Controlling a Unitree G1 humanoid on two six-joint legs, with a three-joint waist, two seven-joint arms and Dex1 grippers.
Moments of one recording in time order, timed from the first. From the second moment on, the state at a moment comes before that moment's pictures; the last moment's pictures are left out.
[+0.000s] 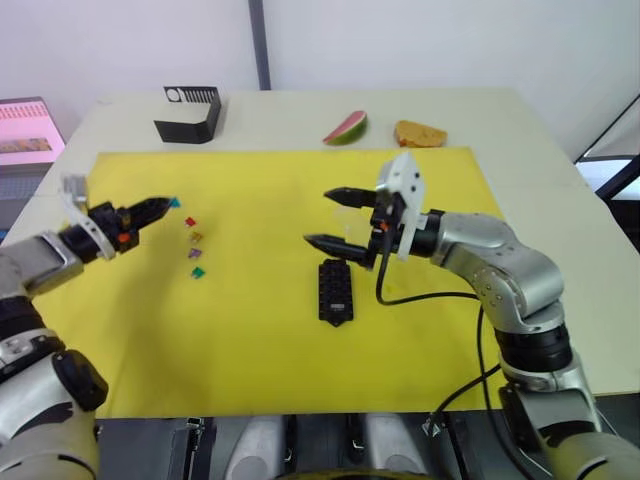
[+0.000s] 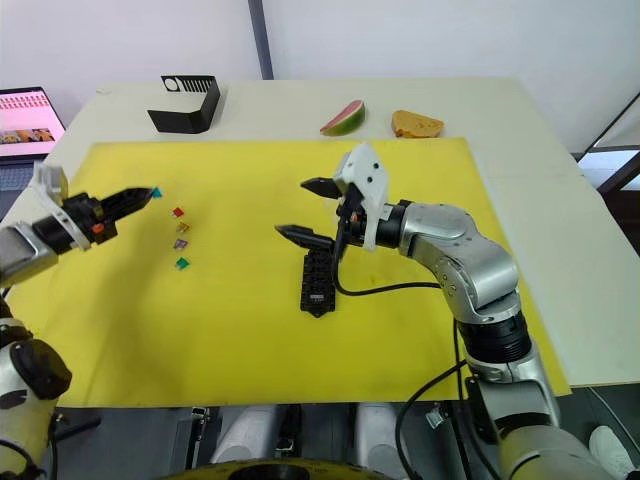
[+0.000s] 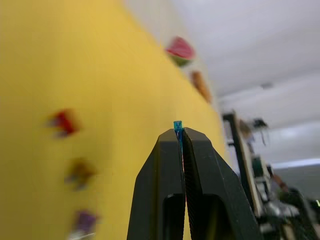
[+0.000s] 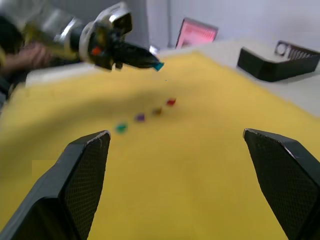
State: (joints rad) left arm -0.73 0.68 0.71 0.40 -0.95 1.46 -0.56; right arm -0.59 -0.37 0.04 -0.35 0.58 0.80 0.71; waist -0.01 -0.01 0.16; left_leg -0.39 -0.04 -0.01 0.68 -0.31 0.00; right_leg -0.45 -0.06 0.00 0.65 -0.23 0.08
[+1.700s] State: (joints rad) left arm -0.77 0.26 0.39 0.08 -1.40 1.19 -0.42; right arm -0.62 -0.15 -0.17 -0.36 1.22 0.91 0.12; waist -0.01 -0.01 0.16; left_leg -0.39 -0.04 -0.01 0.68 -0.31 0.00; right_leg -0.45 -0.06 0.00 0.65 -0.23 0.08
